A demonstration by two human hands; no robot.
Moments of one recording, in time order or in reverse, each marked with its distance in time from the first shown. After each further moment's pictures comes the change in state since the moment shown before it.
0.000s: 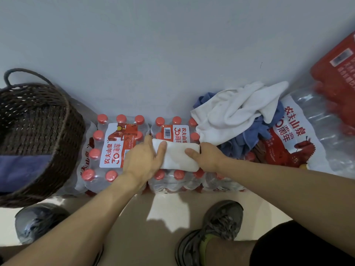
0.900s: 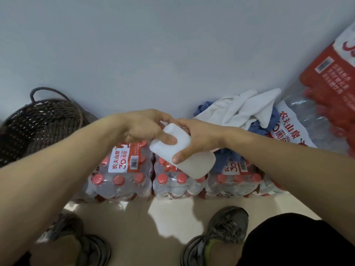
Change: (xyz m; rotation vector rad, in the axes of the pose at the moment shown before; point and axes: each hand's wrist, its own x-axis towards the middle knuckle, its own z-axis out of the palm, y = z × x) left_hand 0.057 0.075 -0.136 -0.565 -0.864 -0.130; right_hand -0.032 -0.089 -0.068 -0.093 -0.286 -0.424
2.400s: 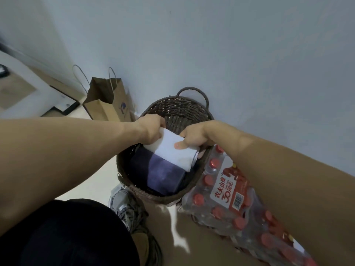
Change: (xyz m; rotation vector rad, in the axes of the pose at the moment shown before) left_hand -0.114 -0.244 -0.218 0.516 0.715 -0.331; right_hand 0.293 -0.218 0.143 -0.485 -0.516 0.167
